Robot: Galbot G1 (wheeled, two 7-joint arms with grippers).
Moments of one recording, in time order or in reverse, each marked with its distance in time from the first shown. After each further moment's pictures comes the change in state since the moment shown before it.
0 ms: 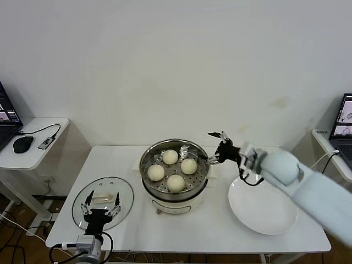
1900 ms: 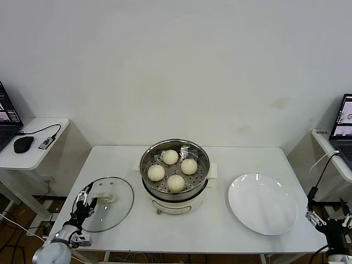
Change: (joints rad) left arm -0.271 0.190 -0.057 0.541 1.190 -0.220 0.082; right arm -1.091 0.747 1.245 0.142 -0.289 0.325 0.118
